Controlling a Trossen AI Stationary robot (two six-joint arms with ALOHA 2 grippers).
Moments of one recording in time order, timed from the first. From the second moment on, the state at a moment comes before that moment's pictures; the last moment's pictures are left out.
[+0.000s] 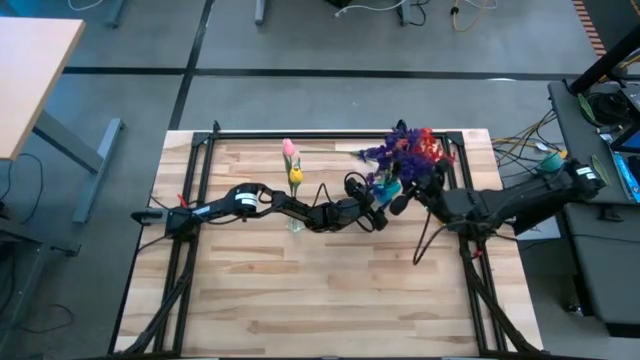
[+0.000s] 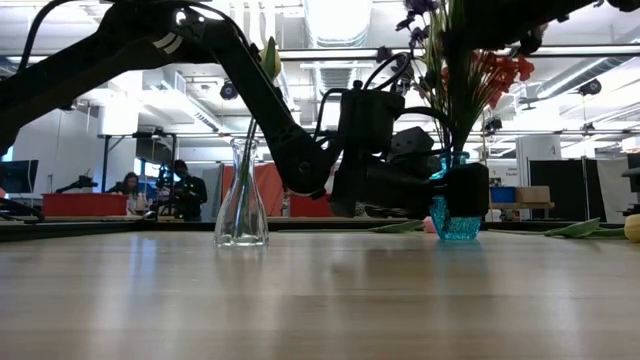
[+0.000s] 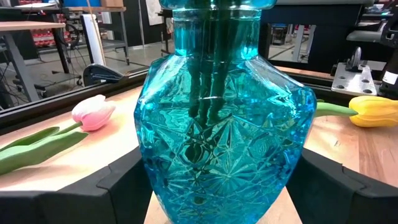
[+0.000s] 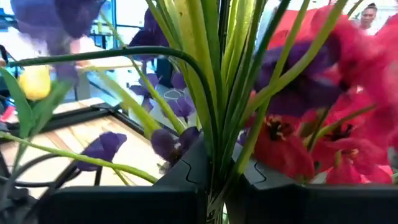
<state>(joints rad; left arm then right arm) 0.04 2.58 1.60 0.87 -0.54 -0.09 0.21 0.93 0.55 0.28 1.07 -0.04</state>
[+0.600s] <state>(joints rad) 0.04 2.58 1.60 0.87 -0.54 -0.09 0.20 1.00 0.55 0.19 1.07 0.06</state>
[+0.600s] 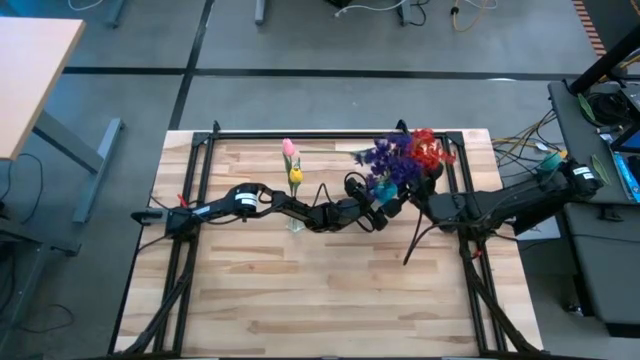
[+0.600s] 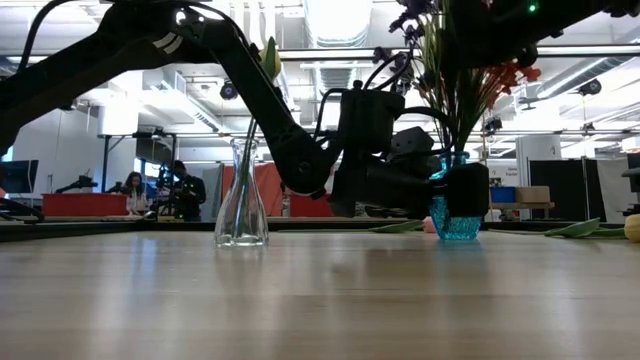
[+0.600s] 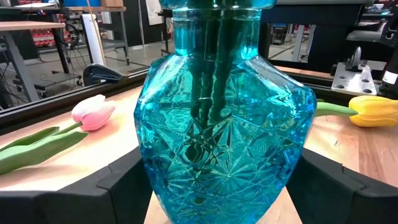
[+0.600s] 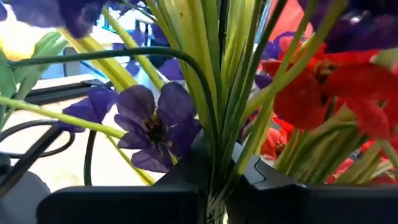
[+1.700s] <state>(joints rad) 0.04 2.58 1.60 0.87 -0.54 -0.09 0.20 0.98 0.56 0.11 1.04 0.16</state>
